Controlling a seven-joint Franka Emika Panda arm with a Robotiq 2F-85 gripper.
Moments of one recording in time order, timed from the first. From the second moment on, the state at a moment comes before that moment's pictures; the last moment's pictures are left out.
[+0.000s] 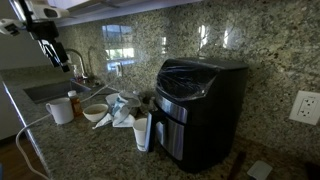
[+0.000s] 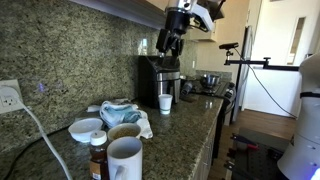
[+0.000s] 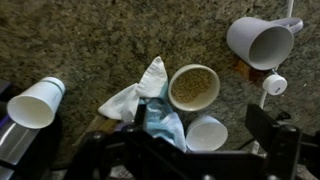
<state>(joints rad) 0.14 -0.43 0.12 -2.42 0.13 2.22 0.12</state>
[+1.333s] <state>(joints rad) 0.31 0.01 0.30 -2.25 0.16 2.35 0.08</state>
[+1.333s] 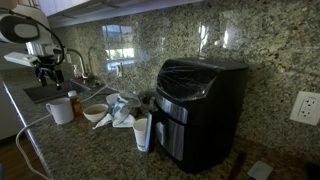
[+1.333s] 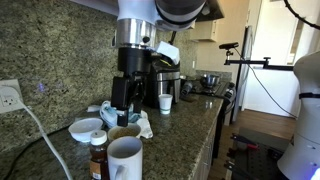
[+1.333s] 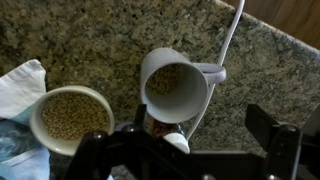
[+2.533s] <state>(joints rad) 0.31 0.06 0.31 -2.31 0.25 2.36 0.00</state>
